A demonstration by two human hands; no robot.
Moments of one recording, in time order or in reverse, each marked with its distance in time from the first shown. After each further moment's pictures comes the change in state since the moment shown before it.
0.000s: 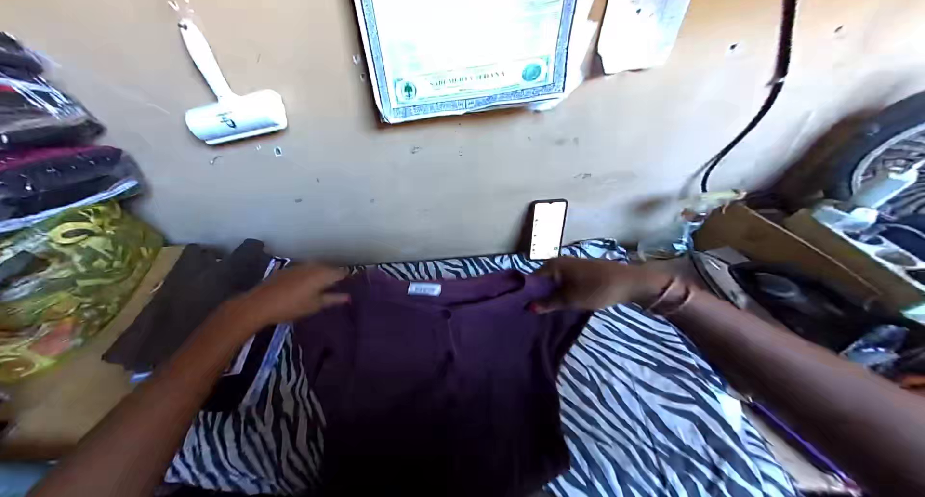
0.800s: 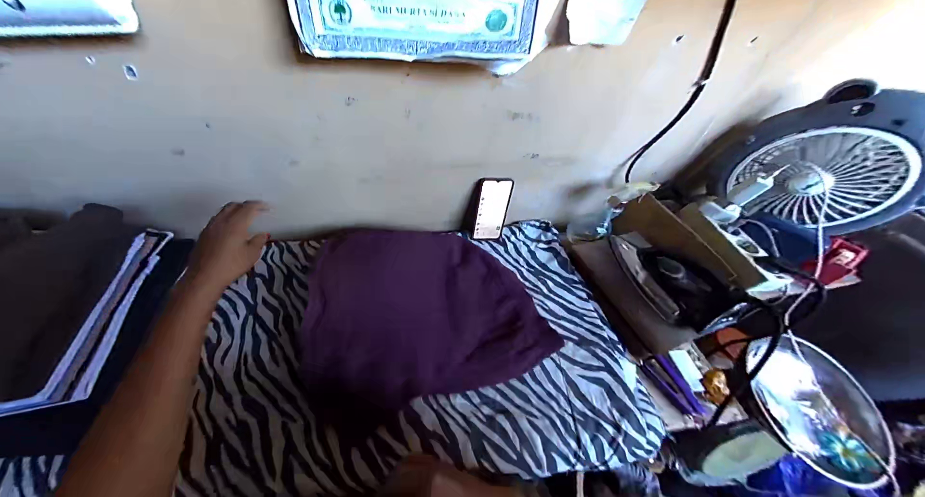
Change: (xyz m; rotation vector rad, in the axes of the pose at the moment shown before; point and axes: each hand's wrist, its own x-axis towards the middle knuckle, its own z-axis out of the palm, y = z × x) left_hand 0.118 -0.095 0.097 -0.244 0.515 -0.131; right_hand -0.016 -0.066 0.239 0.146 0.208 -0.509
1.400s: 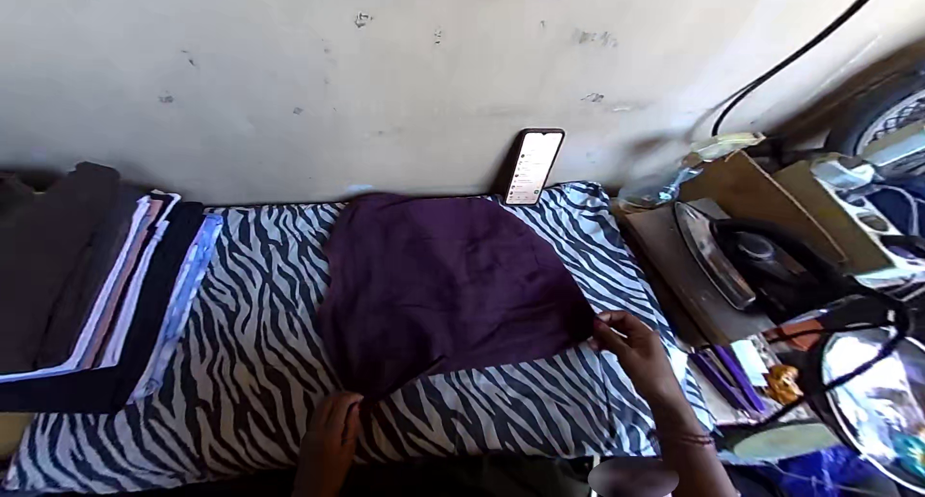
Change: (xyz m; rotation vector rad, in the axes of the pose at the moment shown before) left_hand -0.284 0.095 0.148 -0.169 0.118 -0.095; right_hand -0.173 0.167 -0.106 0.204 0.911 0.830
